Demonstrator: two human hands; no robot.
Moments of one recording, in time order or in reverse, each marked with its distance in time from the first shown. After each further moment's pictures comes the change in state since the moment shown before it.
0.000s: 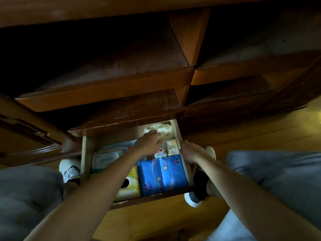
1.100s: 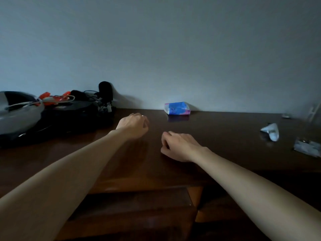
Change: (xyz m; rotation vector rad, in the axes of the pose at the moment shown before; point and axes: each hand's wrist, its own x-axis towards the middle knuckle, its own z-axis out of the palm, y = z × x) left_hand -0.078 0.104 -0.495 0.260 0.875 0.089; right_hand -0.106 -0.201 -0.424 -0.411 0.737 -0.622
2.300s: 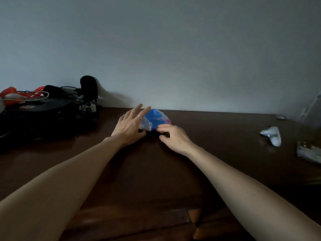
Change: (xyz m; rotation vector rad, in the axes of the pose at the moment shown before) left_hand 0.072 -0.030 0.068 -0.085 0.094 0.156; right_hand 0.076 0.056 0.028 0.421 0.277 0.088
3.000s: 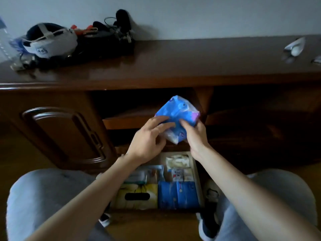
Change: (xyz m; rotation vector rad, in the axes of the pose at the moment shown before) left_hand -0.411 0.156 -0.025 -0.256 0.042 0.050; right_hand -0.343 -0.111 0.100 1.219 0.334 0.691
